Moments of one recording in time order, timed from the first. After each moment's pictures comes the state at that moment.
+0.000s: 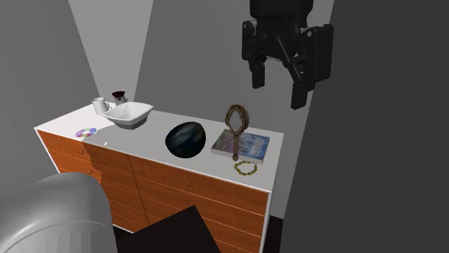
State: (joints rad) arm 0.02 -0.82 -0.01 -2.30 0.00 1.60 0.07
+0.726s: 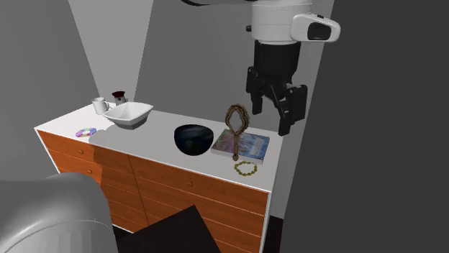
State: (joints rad) arm 0.05 -0.65 0.07 -2.41 0.08 1.83 0.19
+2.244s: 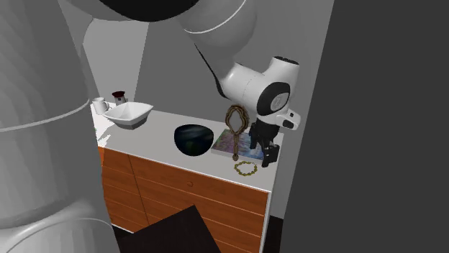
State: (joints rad) arm 0.13 0.14 0.23 -2.26 0.16 2.37 0.44
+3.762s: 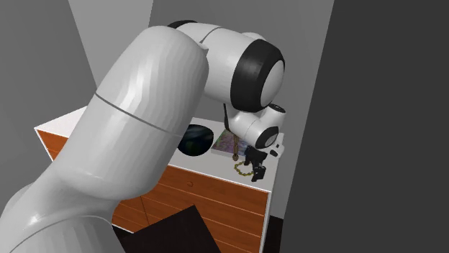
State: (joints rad) arm 0.24 0.73 0.22 -1.87 0.13 2.54 0.56
